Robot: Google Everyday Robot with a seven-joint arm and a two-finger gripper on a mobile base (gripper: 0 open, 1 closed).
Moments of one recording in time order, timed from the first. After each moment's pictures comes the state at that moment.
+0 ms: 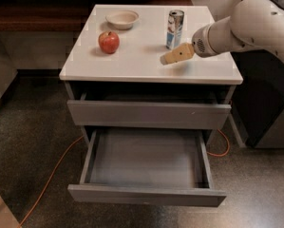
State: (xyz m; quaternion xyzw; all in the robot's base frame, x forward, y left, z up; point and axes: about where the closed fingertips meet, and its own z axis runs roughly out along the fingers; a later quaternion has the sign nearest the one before) arm 0.723 -0.160 0.888 -0.28 0.84 0.10 0.44
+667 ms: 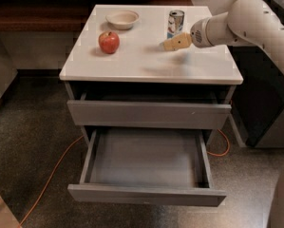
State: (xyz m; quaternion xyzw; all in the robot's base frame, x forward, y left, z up) arm 0.786 -0.169 0.893 -0.25 0.83 0.13 0.48
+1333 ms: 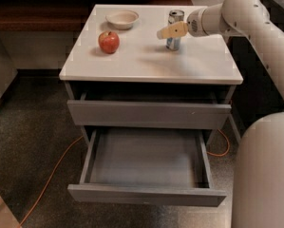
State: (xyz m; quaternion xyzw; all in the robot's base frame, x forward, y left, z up) arm 0.845 -0.163 0.908 -0.26 0.81 0.15 0.51
